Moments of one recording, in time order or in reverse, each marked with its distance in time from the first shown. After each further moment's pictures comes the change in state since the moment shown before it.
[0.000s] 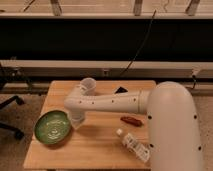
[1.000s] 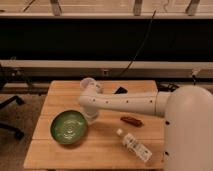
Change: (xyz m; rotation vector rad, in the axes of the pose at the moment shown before) arm 0.066 0.036 -0.028 0.028 0.097 0.191
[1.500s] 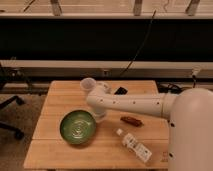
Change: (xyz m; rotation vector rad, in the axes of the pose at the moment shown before) arm 0.049 0.011 0.005 0.003 0.053 0.113
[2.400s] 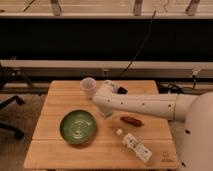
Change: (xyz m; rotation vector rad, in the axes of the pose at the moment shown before) arm 0.050 0.015 -0.025 0.043 0.088 0.092
